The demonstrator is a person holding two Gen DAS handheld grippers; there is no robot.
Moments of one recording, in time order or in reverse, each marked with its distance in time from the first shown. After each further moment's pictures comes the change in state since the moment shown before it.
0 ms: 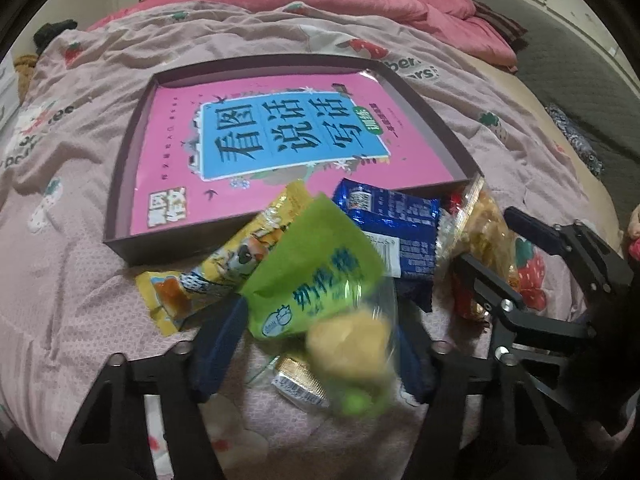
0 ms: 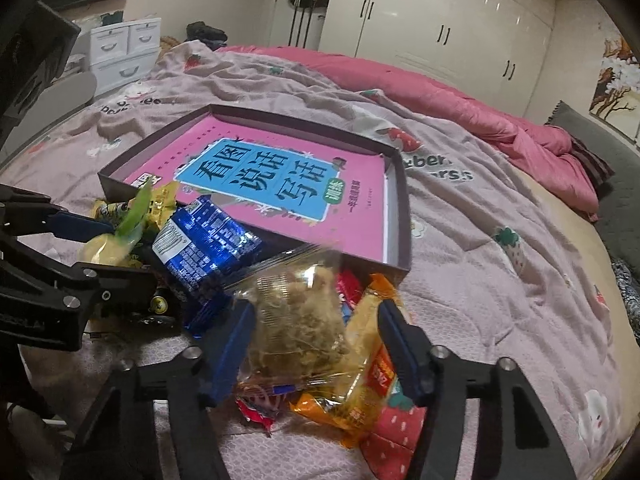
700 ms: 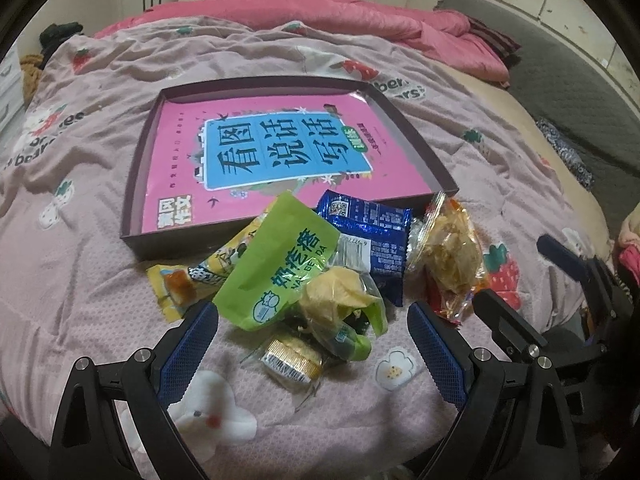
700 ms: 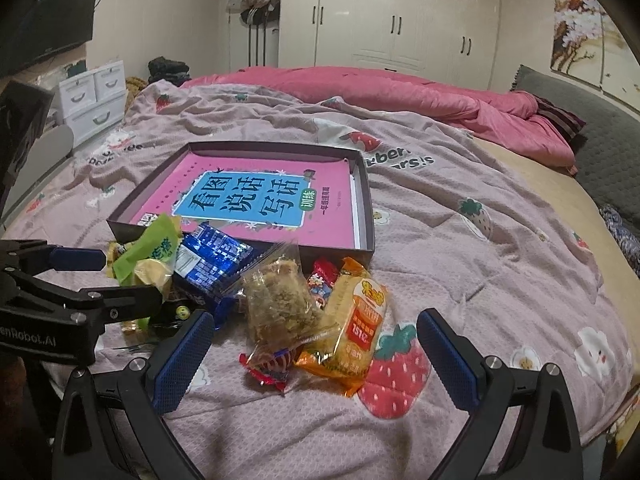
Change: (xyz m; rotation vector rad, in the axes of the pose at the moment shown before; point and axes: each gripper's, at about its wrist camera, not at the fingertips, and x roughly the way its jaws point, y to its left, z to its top) left arm -0.026 -0.005 -0.007 -0.015 -0.053 -0.012; right arm -0.042 -0.012 -0.008 0.172 -0.034 -0.044
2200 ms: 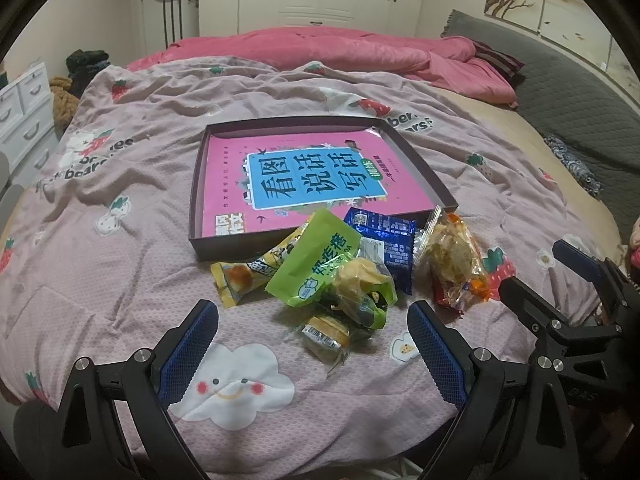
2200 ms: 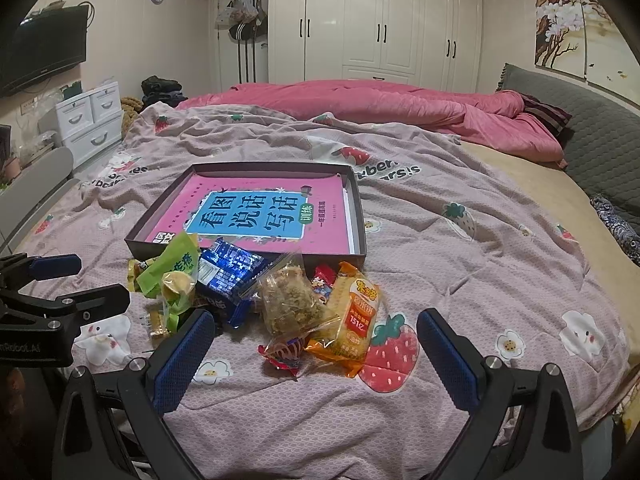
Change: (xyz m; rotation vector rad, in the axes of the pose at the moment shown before) left arm -0.061 0.006 -0.028 0.007 -0.148 0.086; right arm -0.046 -0.001 -0.003 0.079 -0.045 0.003
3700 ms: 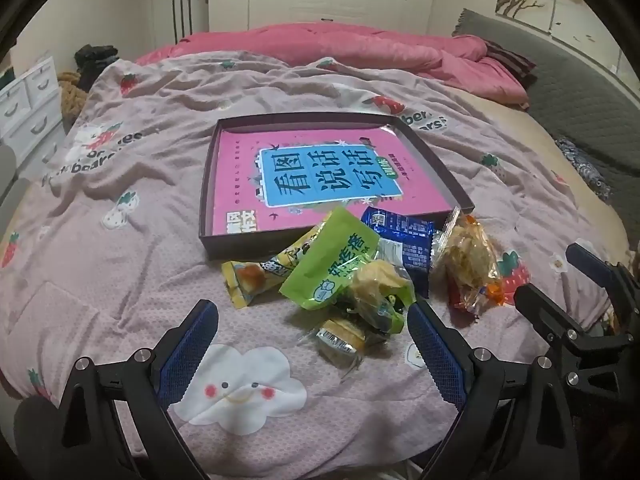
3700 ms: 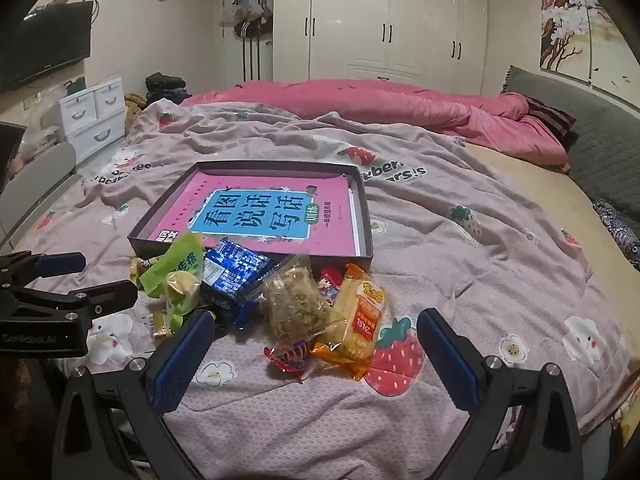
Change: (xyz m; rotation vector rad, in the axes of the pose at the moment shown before) left arm 0.007 0.007 0.002 -0.016 0.007 0.035; right arm 0.002 0.004 0.002 -0.005 0.004 0.008
